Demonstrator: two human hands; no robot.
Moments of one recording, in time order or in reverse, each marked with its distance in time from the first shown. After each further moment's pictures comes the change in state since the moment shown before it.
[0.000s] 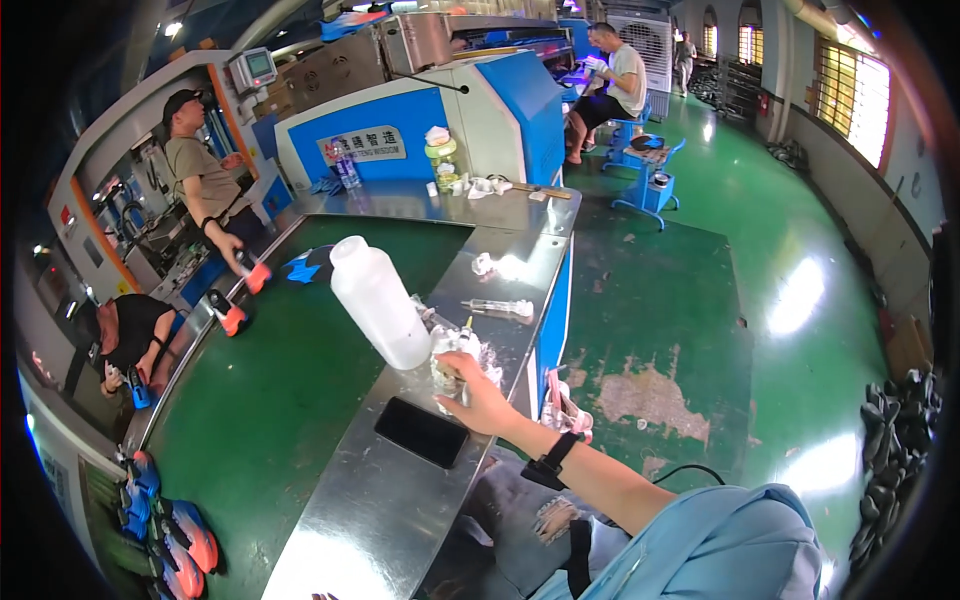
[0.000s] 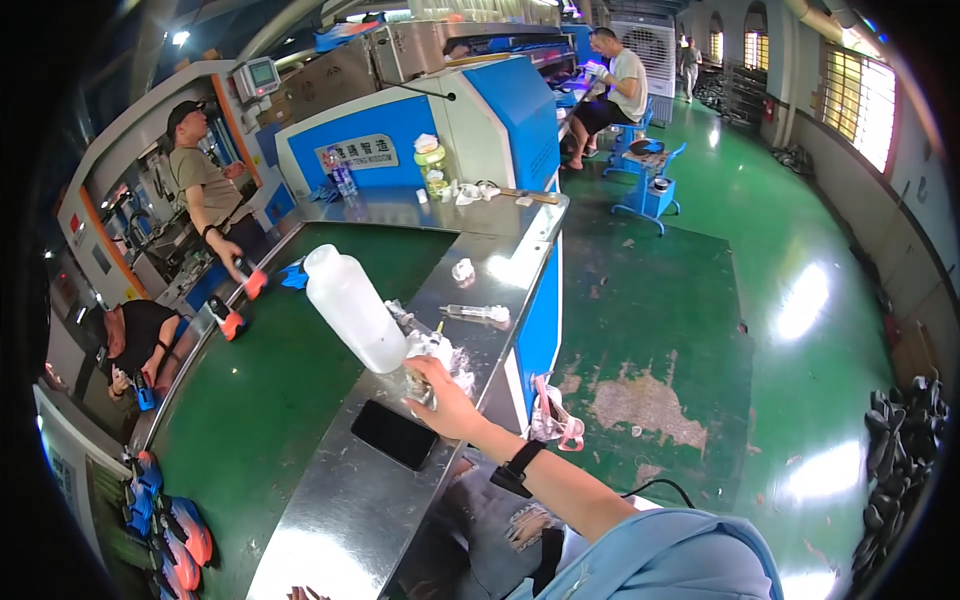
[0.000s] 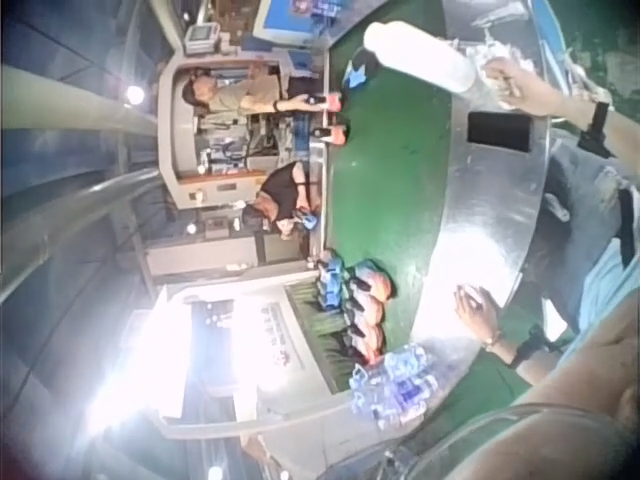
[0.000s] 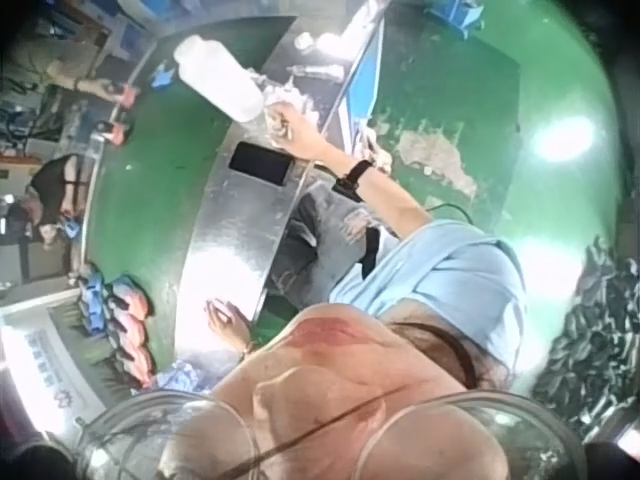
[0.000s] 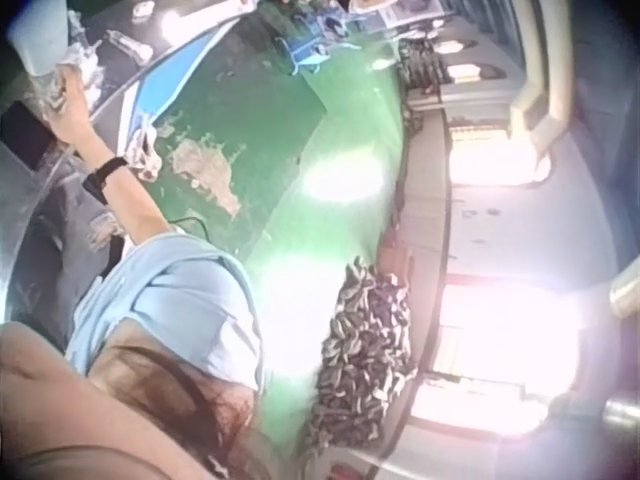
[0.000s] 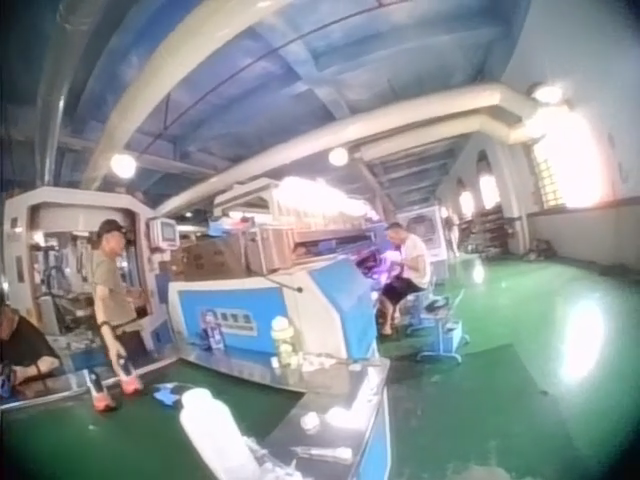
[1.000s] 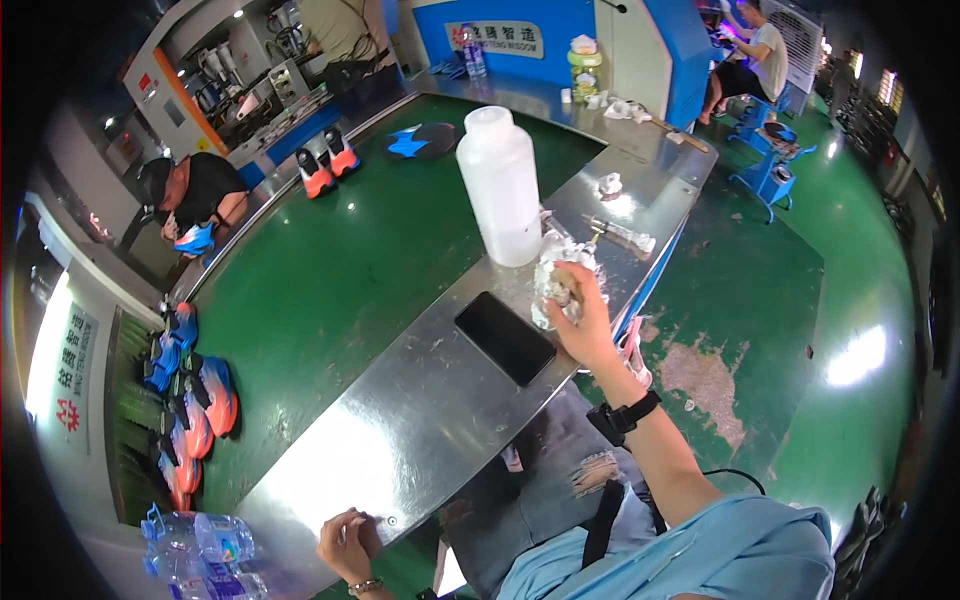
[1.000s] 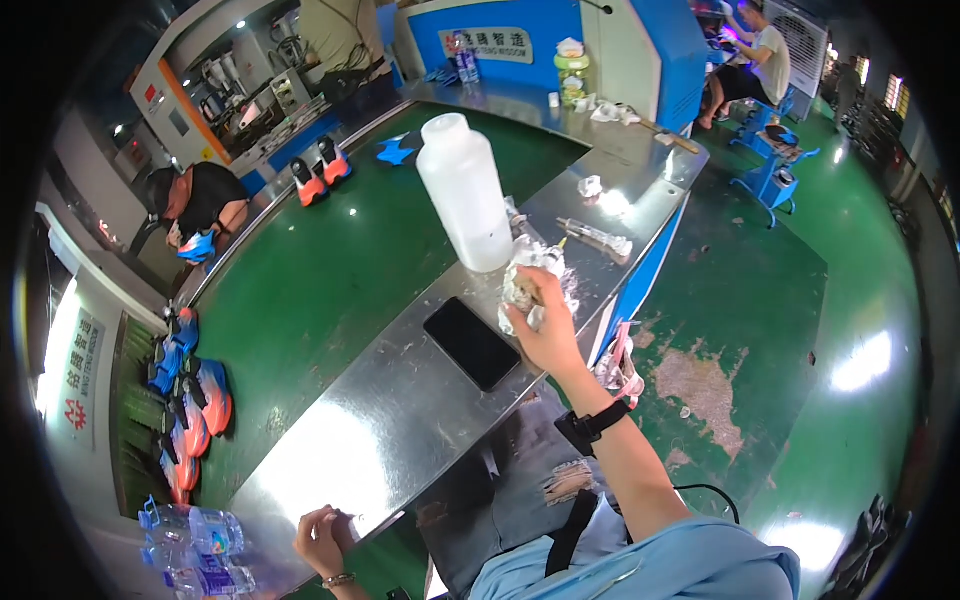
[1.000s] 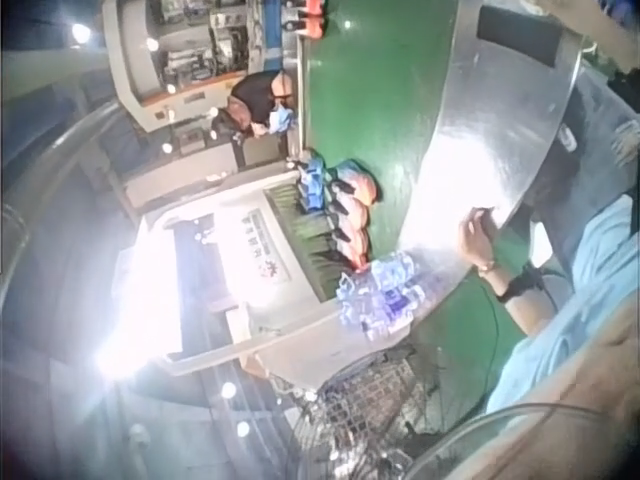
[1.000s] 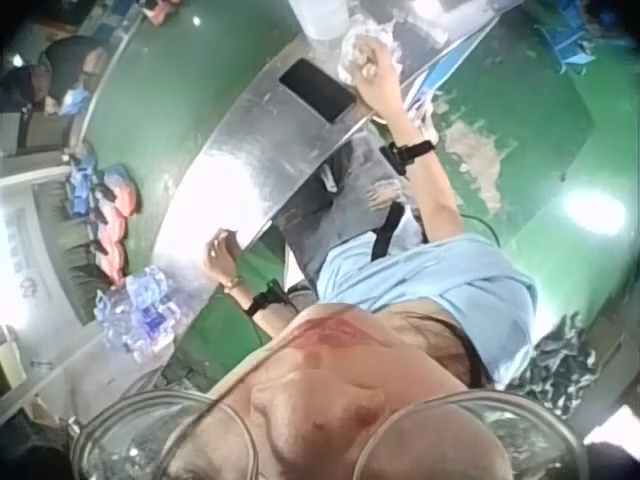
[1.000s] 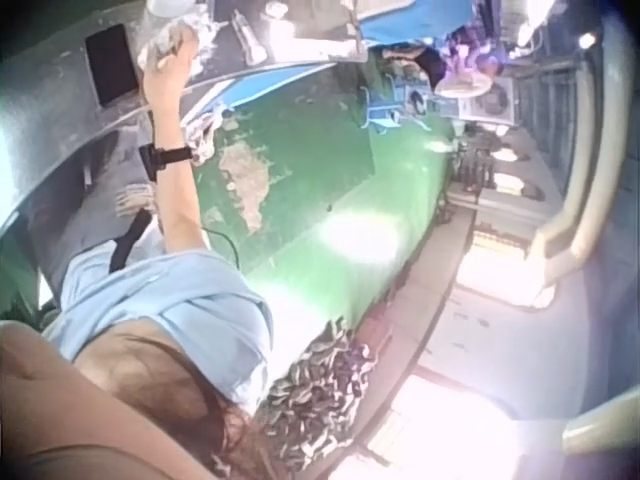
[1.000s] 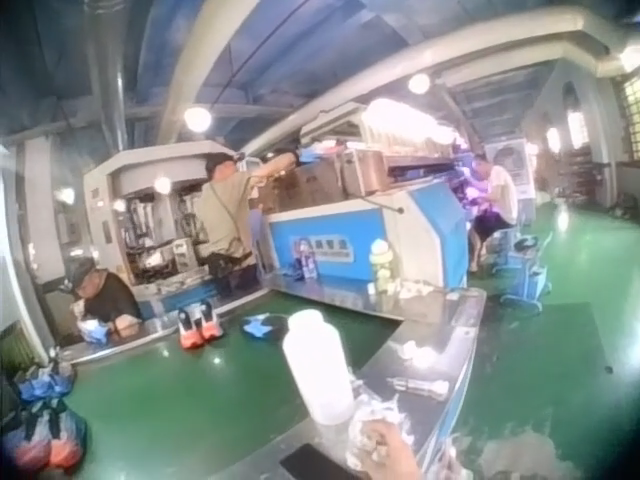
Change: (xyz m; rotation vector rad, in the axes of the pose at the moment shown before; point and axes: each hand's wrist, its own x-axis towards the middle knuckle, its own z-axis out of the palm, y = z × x) left_hand -0.010 -0.001 0.009 -0.428 0.184 -0.295; right_hand 0.001 0.008 0.005 0.048 0.119 0.033
